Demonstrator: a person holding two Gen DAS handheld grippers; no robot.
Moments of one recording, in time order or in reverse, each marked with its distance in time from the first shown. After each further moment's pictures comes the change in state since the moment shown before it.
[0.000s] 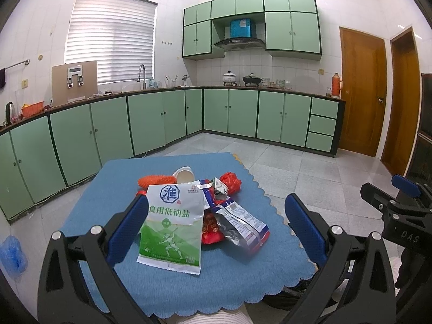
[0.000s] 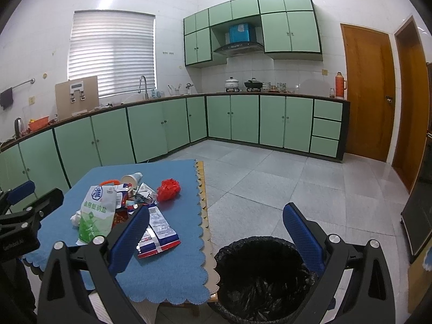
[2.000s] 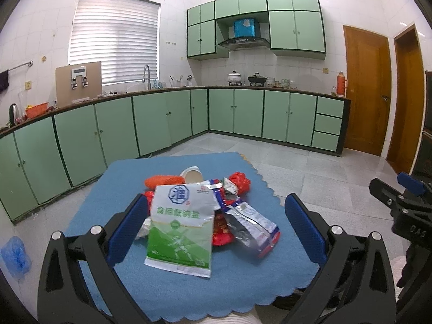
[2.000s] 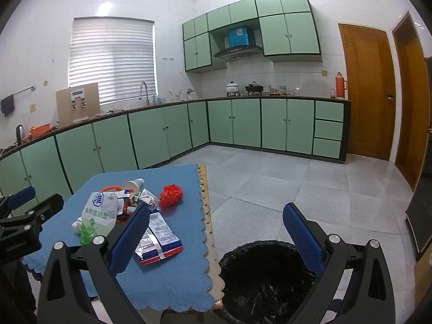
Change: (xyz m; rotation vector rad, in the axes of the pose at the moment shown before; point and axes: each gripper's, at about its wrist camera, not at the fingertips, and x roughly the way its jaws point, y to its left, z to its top) left arm 0.008 0.013 -0.004 0.003 -0.004 0.039; right arm 0.009 0.003 -0.002 0.012 -0.030 0.028
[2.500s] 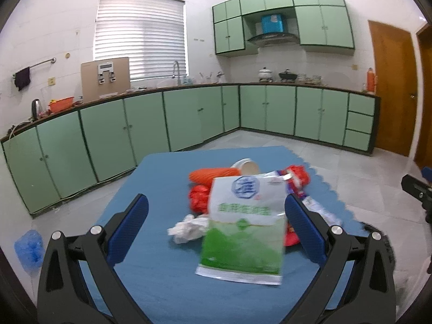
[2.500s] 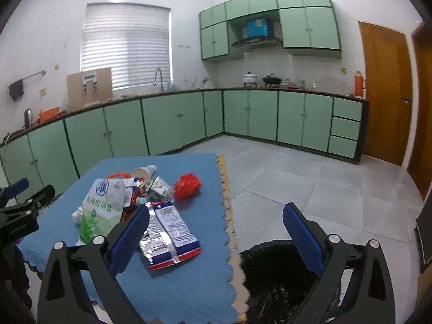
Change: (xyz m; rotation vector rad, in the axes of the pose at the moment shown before) left arm 0.046 0.073 -0.022 -0.008 0.015 0.169; right arm 0.062 0.040 -0.014 -0.064 0.062 0.071
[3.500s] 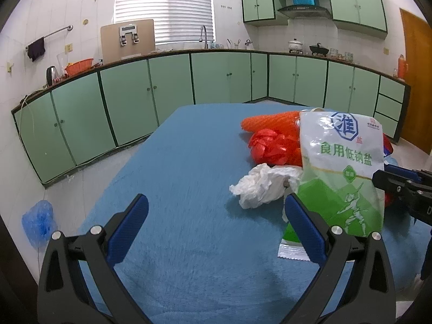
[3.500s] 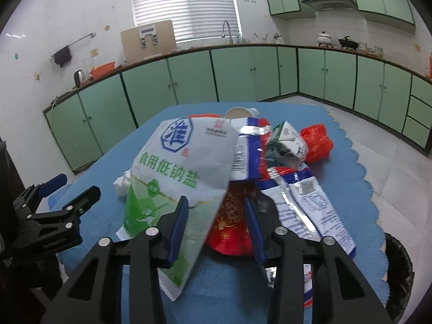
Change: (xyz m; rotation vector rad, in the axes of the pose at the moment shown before) left arm 0.073 0.076 -0.055 -0.069 0.179 0.106; right arm 0.126 0.120 -0.033 -0.078 0.247 0.379
